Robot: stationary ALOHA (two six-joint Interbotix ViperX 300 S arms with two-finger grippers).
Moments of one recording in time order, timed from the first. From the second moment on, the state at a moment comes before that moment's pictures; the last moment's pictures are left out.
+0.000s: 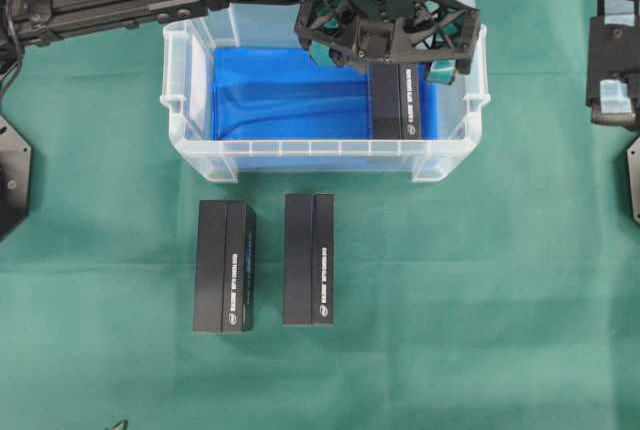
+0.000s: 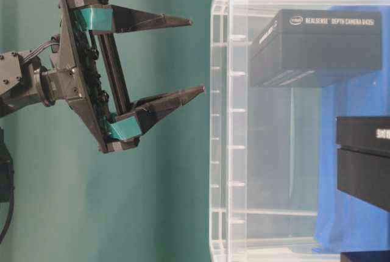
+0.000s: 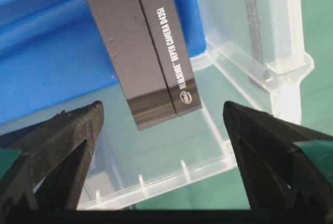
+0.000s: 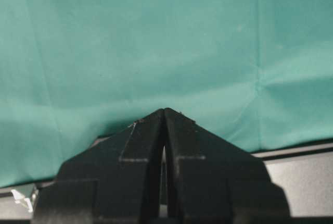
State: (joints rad) left arm 0.17 0.47 -0.60 0.00 1.38 -1.17; right arm 0.00 -0.66 0.57 -0.11 1.41 0.25
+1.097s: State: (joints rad) left arm 0.17 0.48 -0.60 -0.01 1.35 -1.22; right arm 0.00 -0.66 0.58 -0.11 1.41 0.25
